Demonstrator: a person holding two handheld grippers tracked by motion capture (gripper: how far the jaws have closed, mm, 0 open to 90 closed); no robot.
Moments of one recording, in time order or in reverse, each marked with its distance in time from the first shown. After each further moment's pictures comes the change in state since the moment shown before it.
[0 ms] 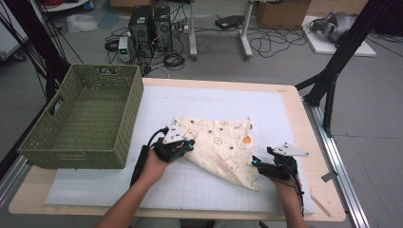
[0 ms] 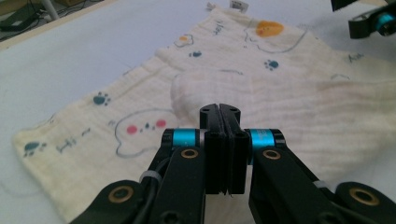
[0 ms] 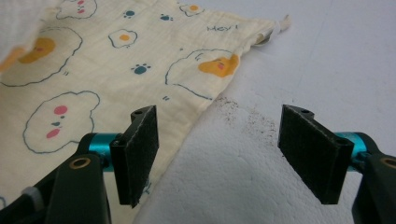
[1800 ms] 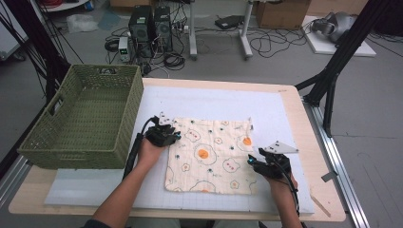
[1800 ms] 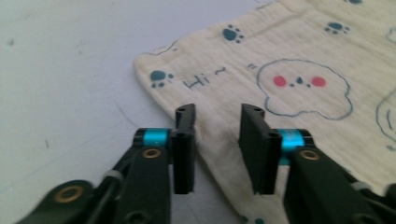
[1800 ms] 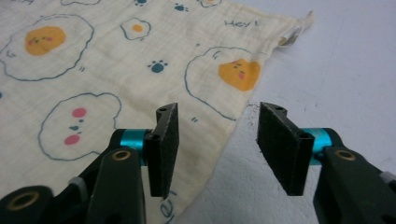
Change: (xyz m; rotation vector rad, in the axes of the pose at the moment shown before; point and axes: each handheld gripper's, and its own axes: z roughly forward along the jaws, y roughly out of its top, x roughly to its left) left arm 0.060 -0.010 0.032 0.175 0.223 -0.095; right arm 0.017 0.012 0.008 0.069 -0.017 -0.032
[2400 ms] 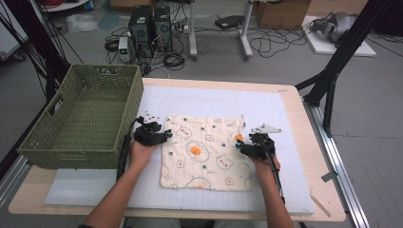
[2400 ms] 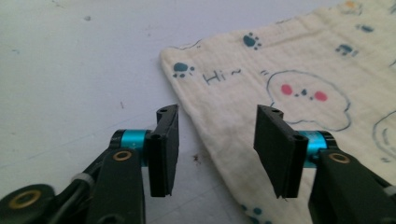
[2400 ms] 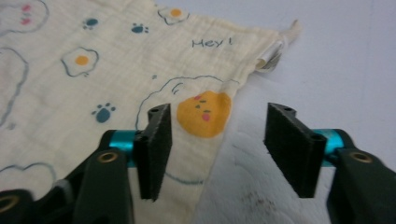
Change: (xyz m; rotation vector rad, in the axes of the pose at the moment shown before) left arm 0.030 -0.018 -0.018 -0.057 0.057 -0.231; right arm -0.003 0.039 0.062 0.042 -0.020 0.065
